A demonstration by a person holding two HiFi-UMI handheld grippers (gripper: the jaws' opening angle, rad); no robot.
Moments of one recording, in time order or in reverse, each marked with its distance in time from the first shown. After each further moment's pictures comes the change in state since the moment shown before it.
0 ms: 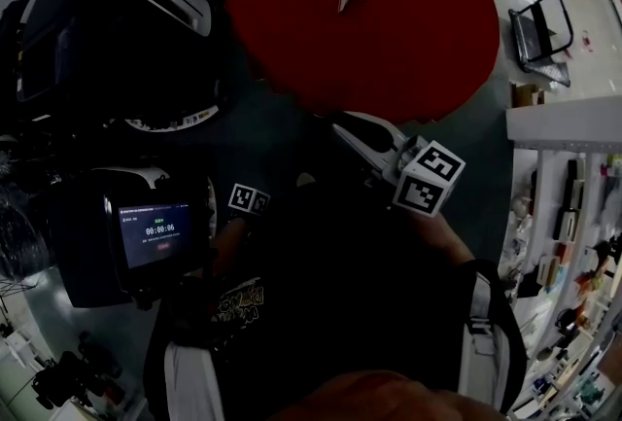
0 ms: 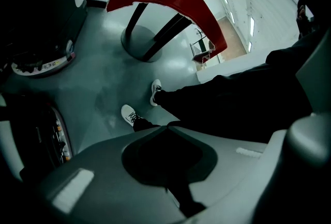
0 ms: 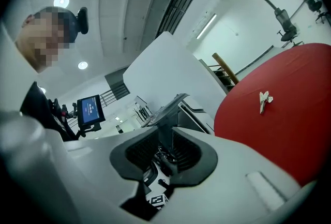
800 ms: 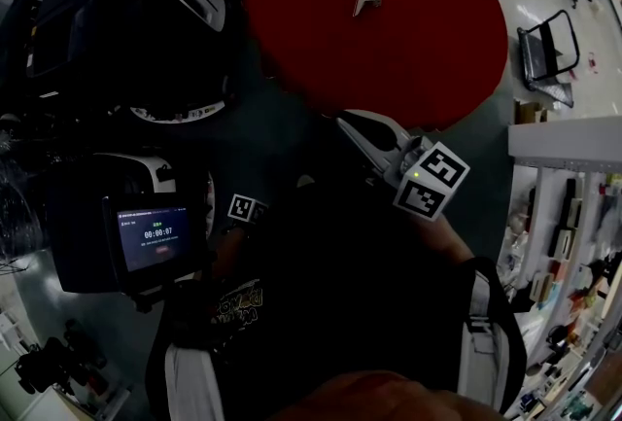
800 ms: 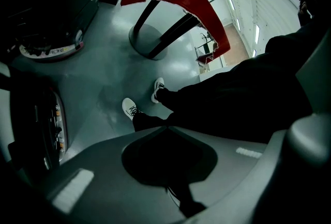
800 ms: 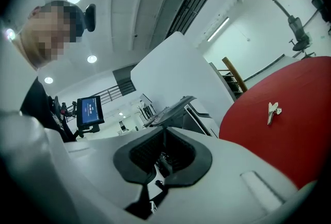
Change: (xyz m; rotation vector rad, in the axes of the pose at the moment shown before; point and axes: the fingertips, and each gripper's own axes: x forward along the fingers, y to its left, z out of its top) left arm 0.019 0.006 -0.028 -0.095 -0.017 -0.010; right arm 0.017 -0.001 0.012 -0.101 0.008 0.044
